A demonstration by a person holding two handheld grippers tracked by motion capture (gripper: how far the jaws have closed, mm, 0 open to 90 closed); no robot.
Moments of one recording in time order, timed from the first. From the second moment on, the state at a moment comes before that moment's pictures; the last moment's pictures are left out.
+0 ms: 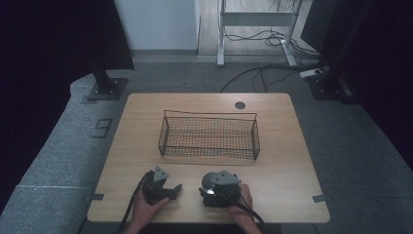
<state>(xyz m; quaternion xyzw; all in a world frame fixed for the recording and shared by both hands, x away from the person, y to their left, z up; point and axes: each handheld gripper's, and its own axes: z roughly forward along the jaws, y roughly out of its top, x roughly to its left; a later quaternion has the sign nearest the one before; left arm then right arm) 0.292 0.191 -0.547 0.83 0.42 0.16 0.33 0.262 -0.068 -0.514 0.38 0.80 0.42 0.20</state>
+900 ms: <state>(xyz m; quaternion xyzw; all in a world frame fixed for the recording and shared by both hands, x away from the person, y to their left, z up) 0.292 0.191 -0.547 0.83 0.42 0.16 0.33 0.251 -0.077 -0.489 0.37 0.79 0.45 0.21</state>
